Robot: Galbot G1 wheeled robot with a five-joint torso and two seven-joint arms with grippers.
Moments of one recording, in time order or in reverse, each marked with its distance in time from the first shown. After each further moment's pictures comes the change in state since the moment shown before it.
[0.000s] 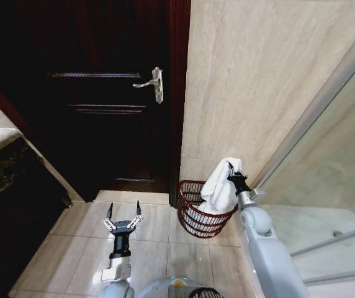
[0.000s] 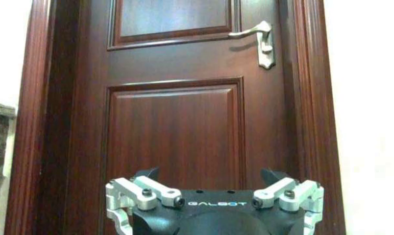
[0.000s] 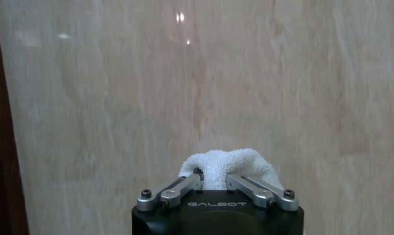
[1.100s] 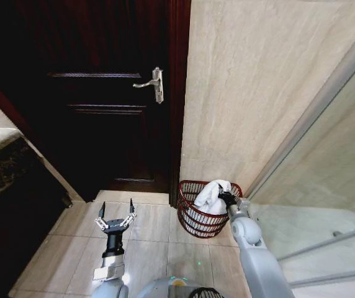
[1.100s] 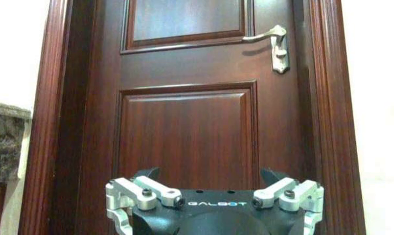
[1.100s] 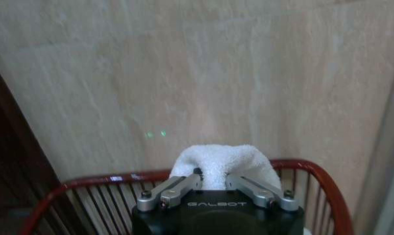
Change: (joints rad) left arm -0.011 0.014 -0.041 -0.003 -0.057 0.000 0.013; right arm -0.087 0.035 -0.008 0.023 -0.013 -0.358 0.083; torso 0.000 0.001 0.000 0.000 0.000
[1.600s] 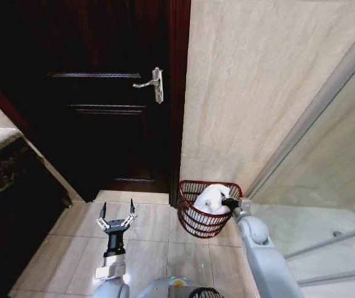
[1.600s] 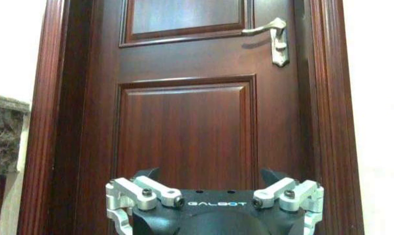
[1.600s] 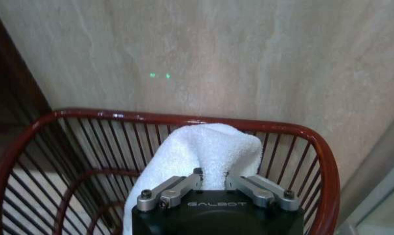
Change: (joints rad) left arm -0.015 -0.008 0.006 0.029 0.008 -0.001 -0.002; right arm 0.061 -0.085 -0.001 -0.041 -0.103 -0.258 -0.136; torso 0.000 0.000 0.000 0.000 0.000
